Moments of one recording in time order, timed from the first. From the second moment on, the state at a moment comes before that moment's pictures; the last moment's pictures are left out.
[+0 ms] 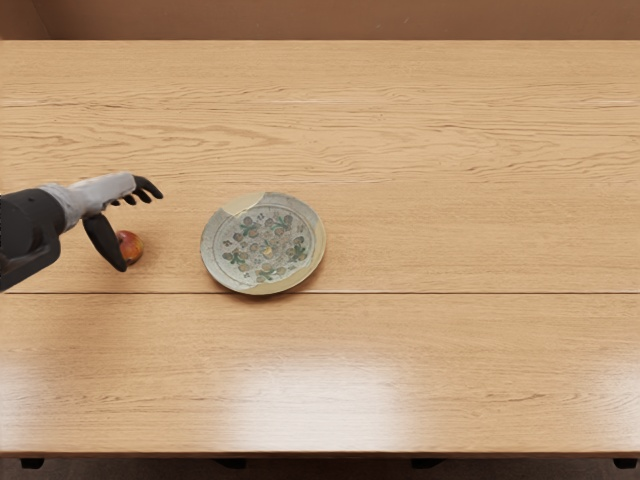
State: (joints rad) left arm -0.93 0.87 -0.33 -1.66 1.20 -0.05 0.61; right arm -0.04 0.00 0.00 0.15 0.03 -0.15 -0.18
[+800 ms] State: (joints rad) left arm -0.84 0.80 -0.33 -1.61 1.32 0.07 0.61; right arm -0.04 0.00 0.00 0.15 0.03 -0.15 -0.18
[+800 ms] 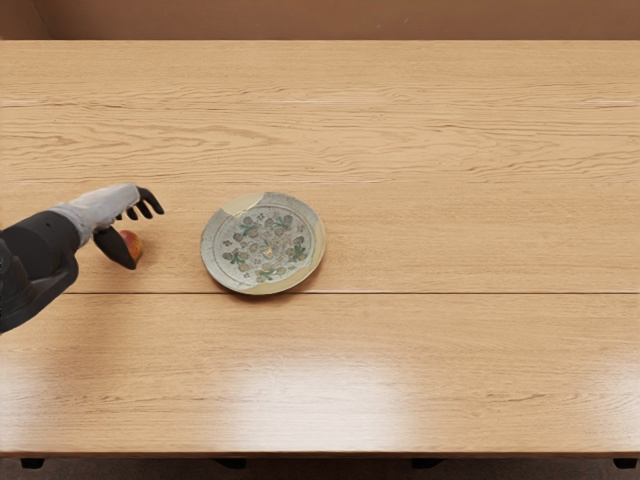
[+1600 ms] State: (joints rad) left arm -0.81 0.72 -0.33 -1.45 1.35 0.09 0.61; right arm -0.04 0.00 0.00 0.15 0.03 -0.15 -0.18
